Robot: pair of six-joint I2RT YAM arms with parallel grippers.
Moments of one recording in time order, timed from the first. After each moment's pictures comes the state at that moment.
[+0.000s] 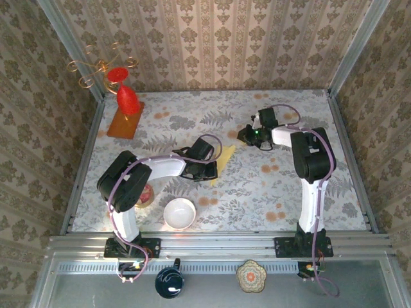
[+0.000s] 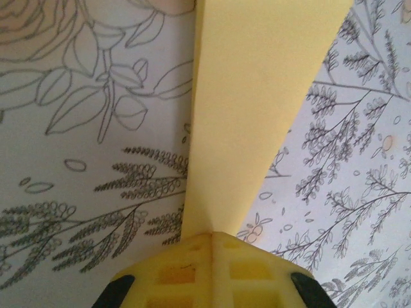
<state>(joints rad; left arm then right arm) -0.78 1.83 1.02 -0.26 0.27 -0.74 0.16 2.11 1.30 -0.11 -0.52 0.64</state>
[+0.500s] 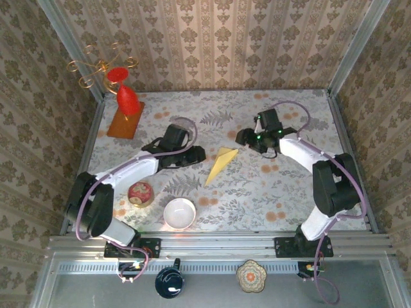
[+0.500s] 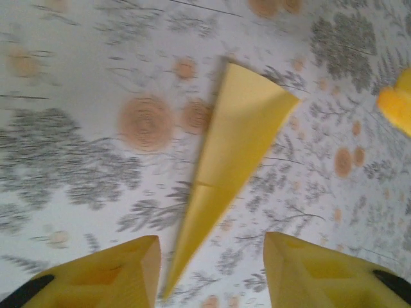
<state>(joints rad) -0.59 1.49 0.94 -0.32 0.27 -0.70 0.31 1.67 1.10 -0.37 -0.27 0.63</state>
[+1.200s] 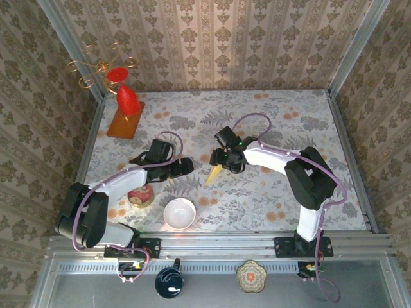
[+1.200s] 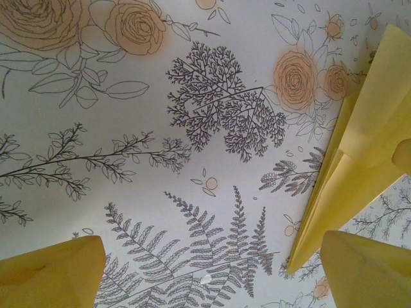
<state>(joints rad) -0.49 1.39 0.71 -0.30 0.23 -0.63 0.63 1.85 1.22 -0.51 -0.01 0.88</state>
